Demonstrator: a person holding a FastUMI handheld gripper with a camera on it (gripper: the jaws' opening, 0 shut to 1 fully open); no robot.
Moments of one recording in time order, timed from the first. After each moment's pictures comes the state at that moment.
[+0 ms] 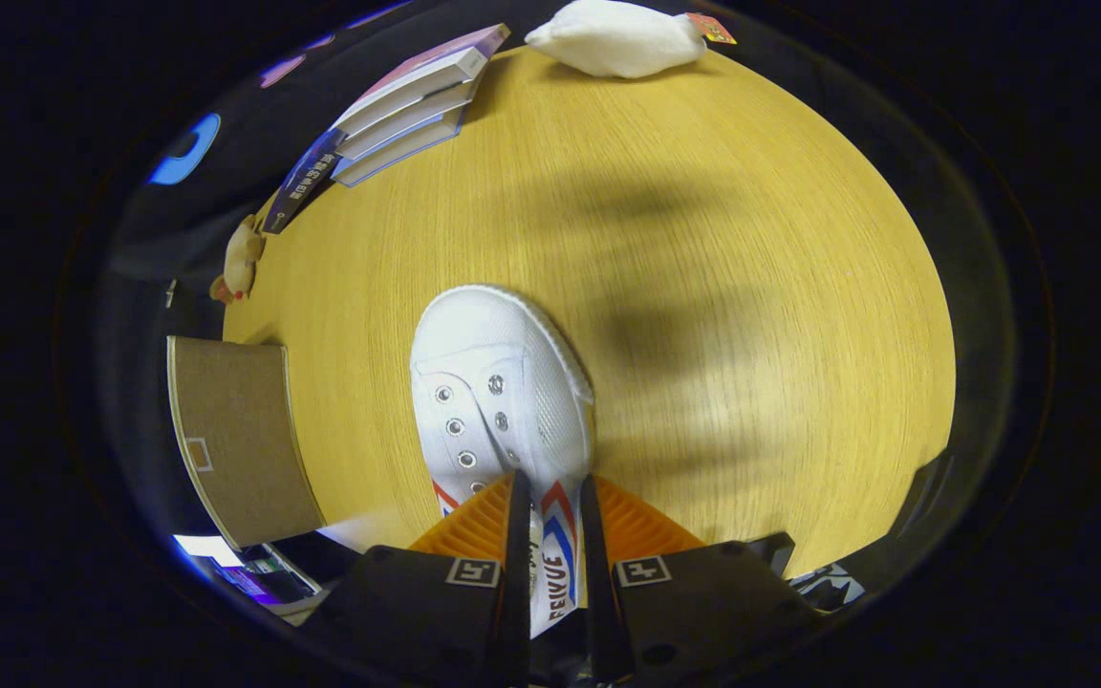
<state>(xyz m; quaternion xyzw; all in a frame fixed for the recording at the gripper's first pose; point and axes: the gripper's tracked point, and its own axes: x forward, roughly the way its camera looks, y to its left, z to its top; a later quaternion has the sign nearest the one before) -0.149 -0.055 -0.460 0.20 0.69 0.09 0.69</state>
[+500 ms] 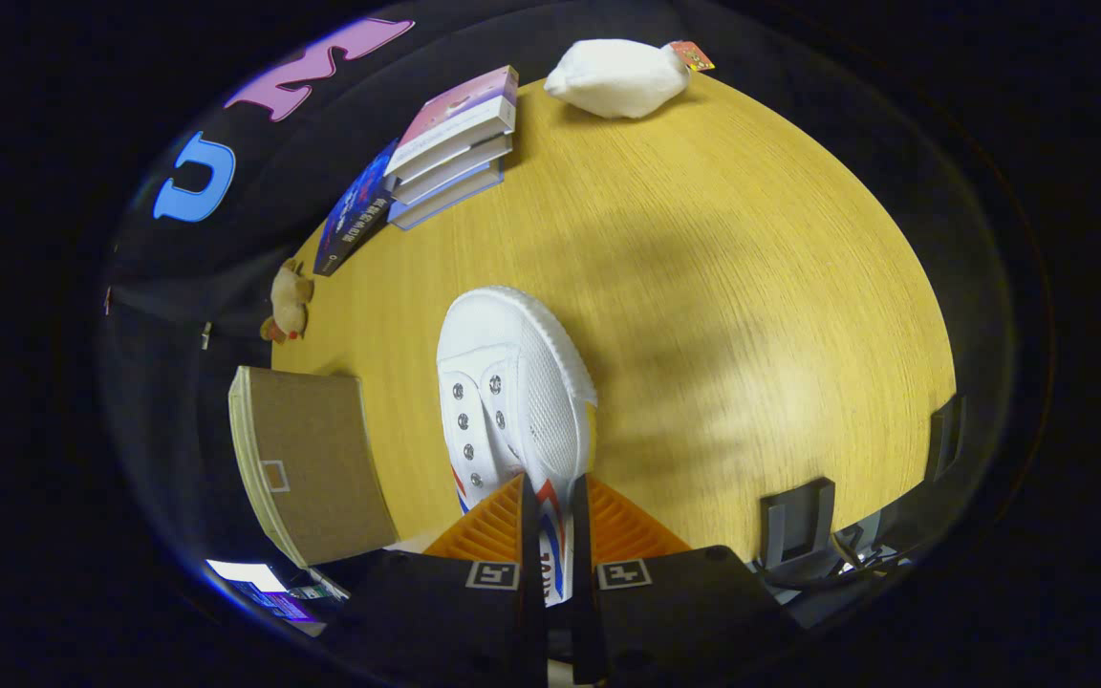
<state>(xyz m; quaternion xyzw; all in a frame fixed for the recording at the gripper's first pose) -0.141 -0.019 -0.381 0.28 0.65 0.07 0.71</state>
